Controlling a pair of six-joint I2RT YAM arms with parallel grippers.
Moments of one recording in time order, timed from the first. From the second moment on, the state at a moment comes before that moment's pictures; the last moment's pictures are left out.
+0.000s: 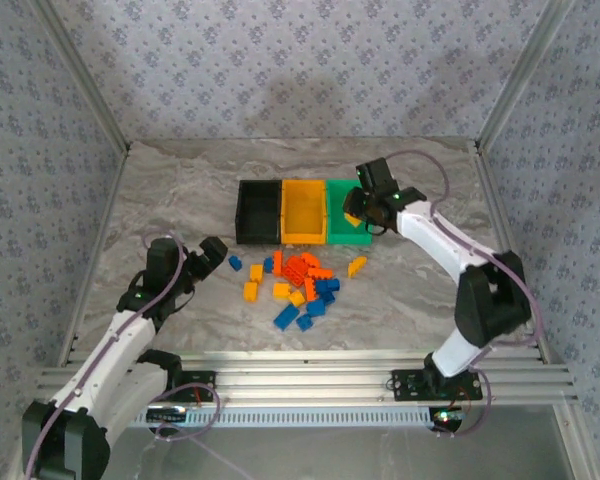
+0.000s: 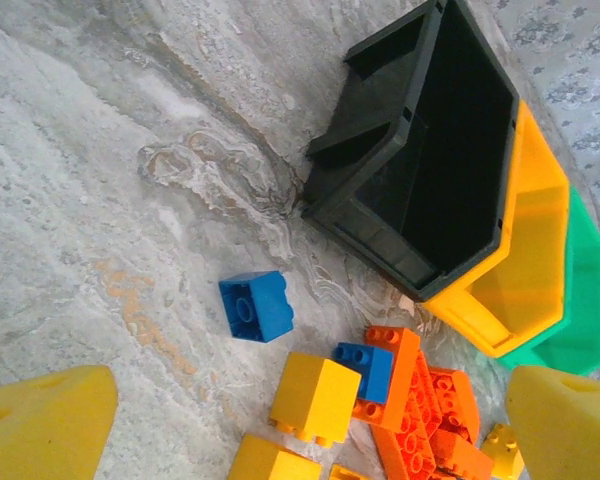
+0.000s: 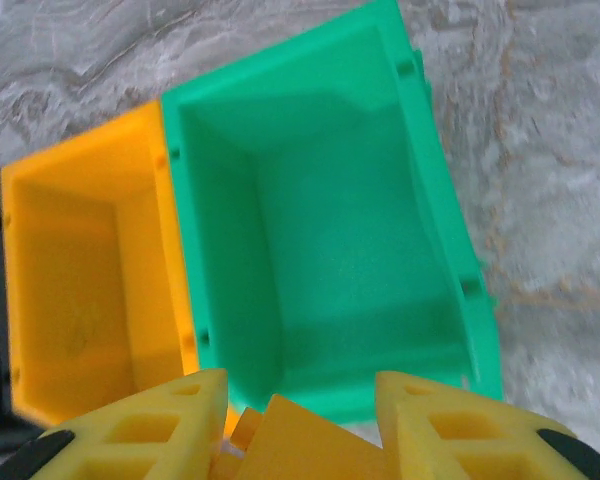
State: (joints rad) left arm -0.26 0.81 0.48 -0.32 0.09 -0.93; right arm 0.42 1.65 1.30 -0.54 0.09 0.70
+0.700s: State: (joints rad) left arm -0.28 1.03 0.50 -0.35 0.07 -0.81; right arm 0.41 1.86 1.47 -0.55 0.13 0.66
